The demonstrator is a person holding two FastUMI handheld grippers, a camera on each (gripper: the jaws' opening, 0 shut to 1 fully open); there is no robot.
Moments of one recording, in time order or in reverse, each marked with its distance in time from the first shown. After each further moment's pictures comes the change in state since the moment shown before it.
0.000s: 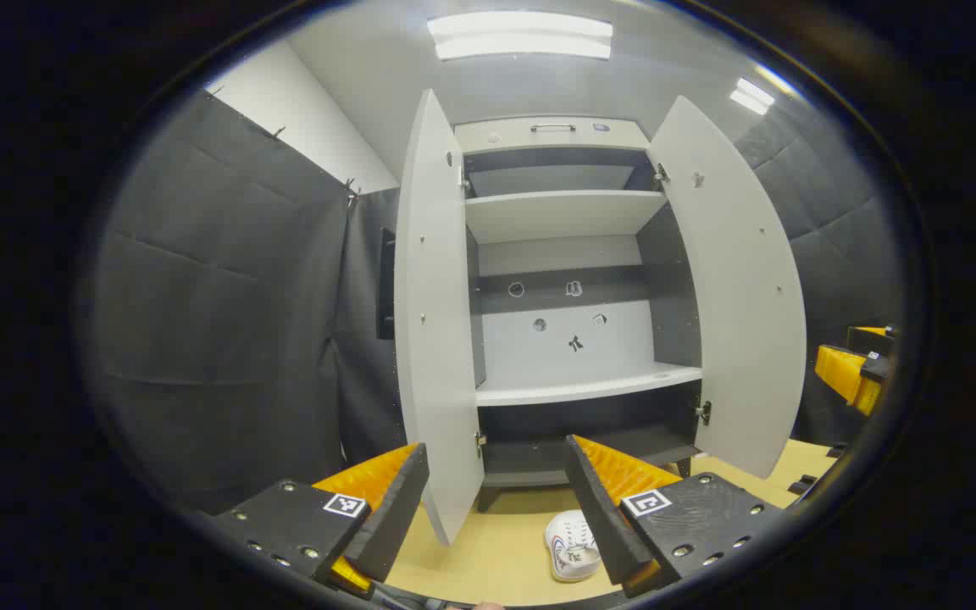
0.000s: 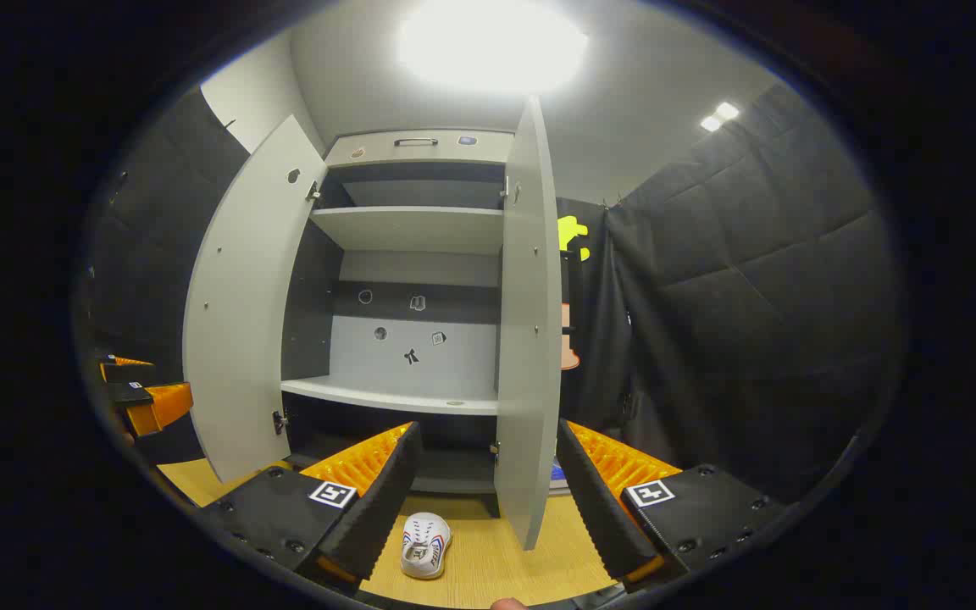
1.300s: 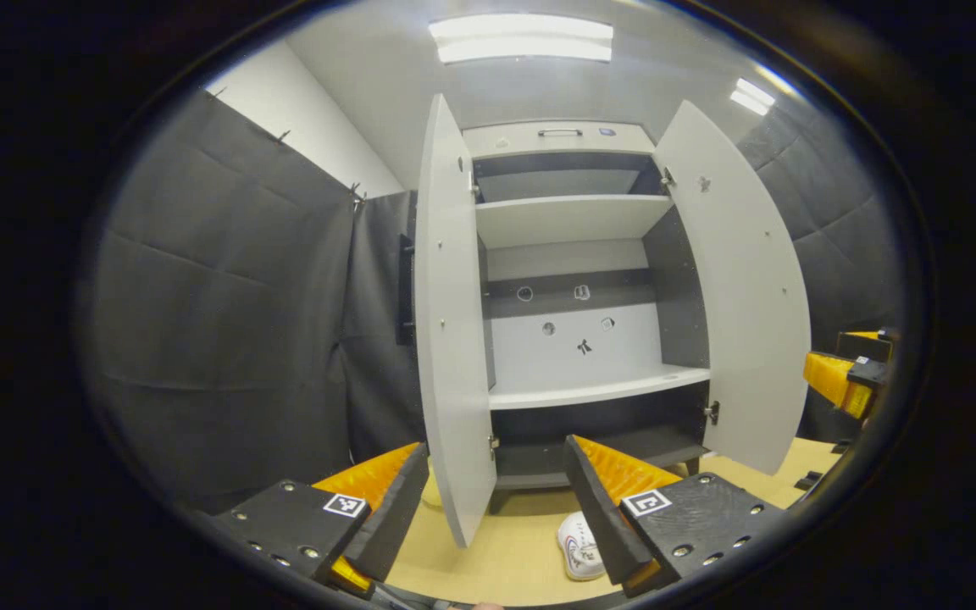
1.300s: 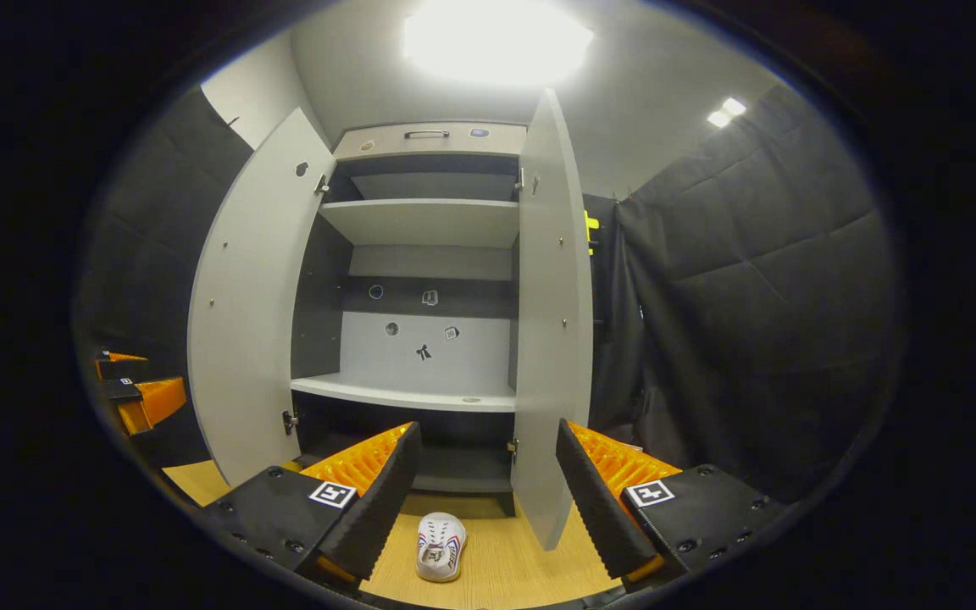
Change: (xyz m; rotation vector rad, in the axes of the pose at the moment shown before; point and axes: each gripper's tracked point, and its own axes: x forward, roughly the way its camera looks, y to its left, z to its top) left arm -0.007 0.022 0.002 0.011 -0.011 0.027; right arm 0.017 0.027 -0.008 0.006 0.030 0.042
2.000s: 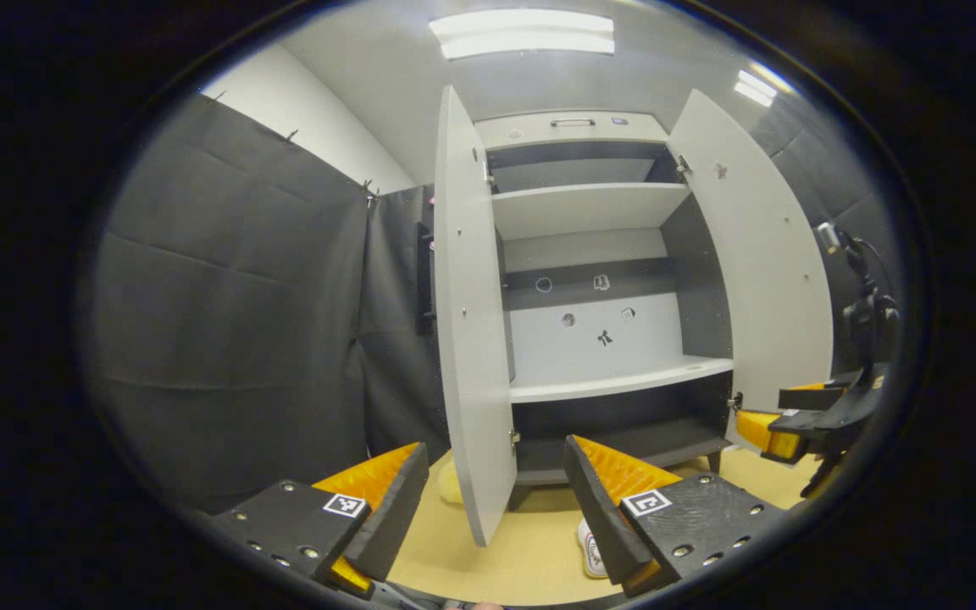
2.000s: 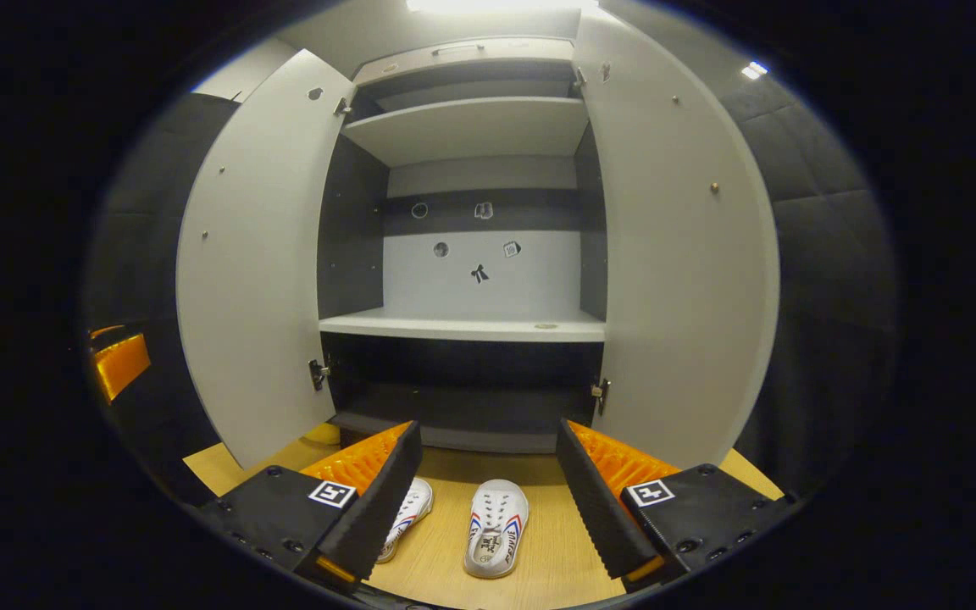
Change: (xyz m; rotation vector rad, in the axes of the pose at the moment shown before) left arm 0.013 0.016 -0.014 0.021 0.031 0.064; right arm 0.087 0.073 -0.098 0.031 0.290 0.204
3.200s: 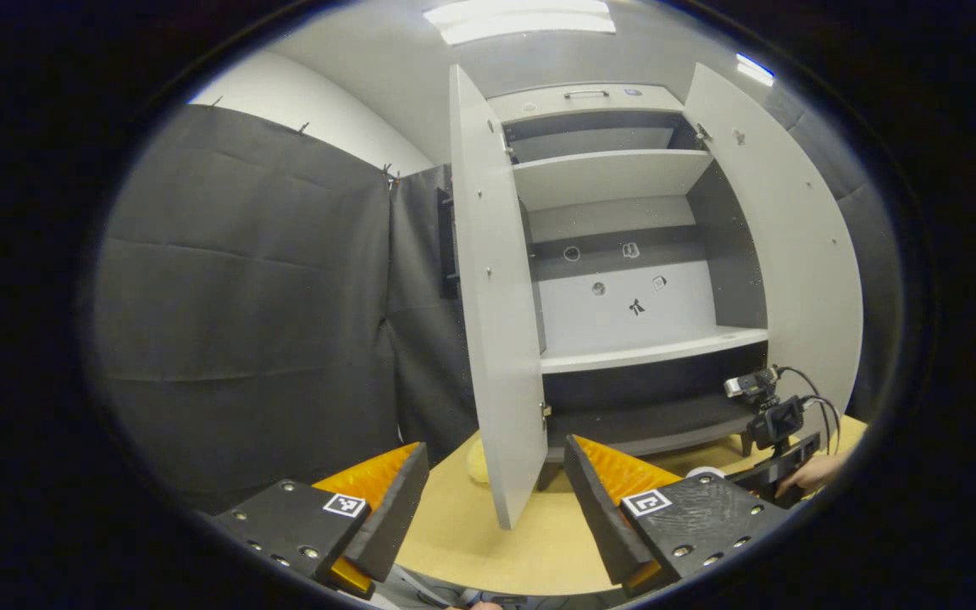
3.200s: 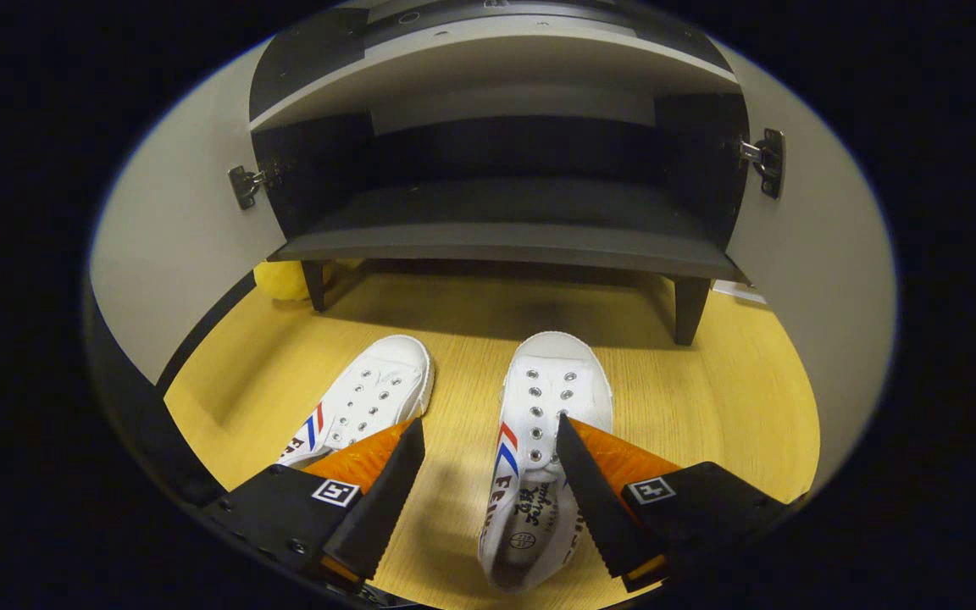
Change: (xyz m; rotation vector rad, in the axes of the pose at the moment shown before) left arm 0.006 0.017 -0.031 0.034 0.090 0.099; right arm 0.116 0.025 -0.212 0.045 0.627 0.113
